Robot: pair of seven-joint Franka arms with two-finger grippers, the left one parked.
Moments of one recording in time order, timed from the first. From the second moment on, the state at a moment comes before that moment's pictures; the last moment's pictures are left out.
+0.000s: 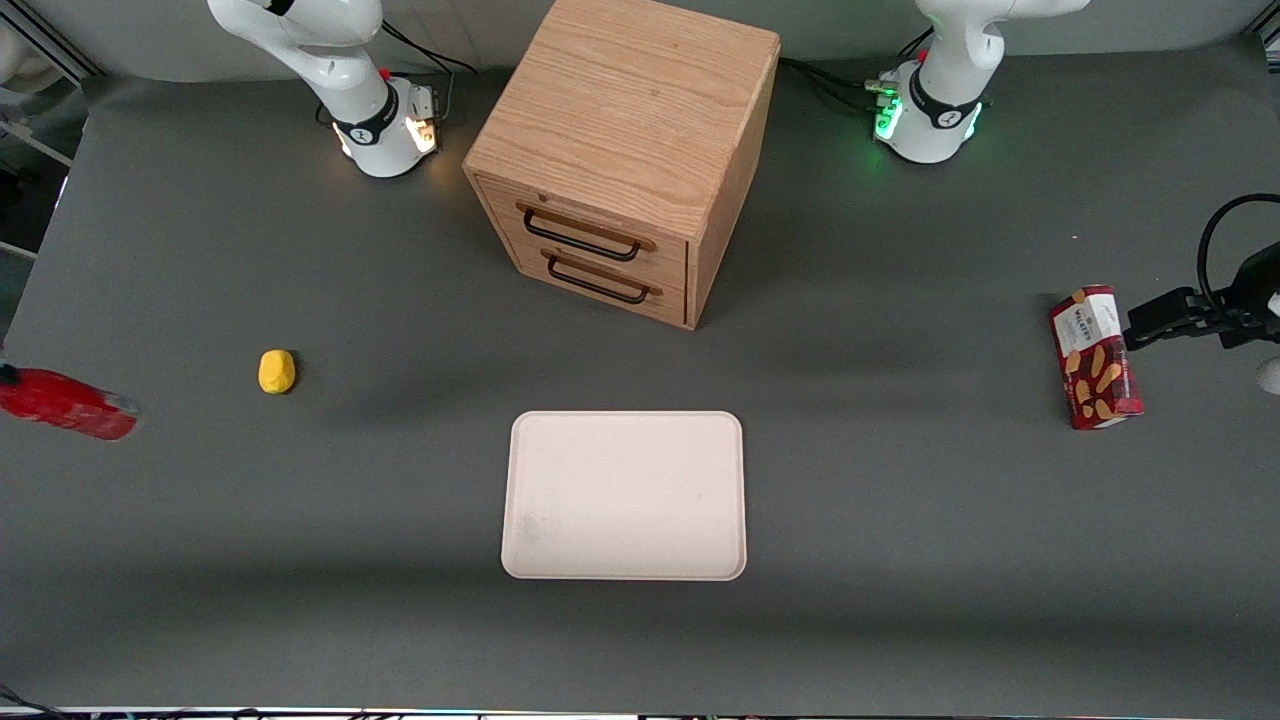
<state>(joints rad) -0.05 0.33 -0.01 -1.04 0.04 1.49 -0.68</state>
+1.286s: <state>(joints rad) 0.45 0.53 -0.01 -1.05 0.03 1.65 0.35</state>
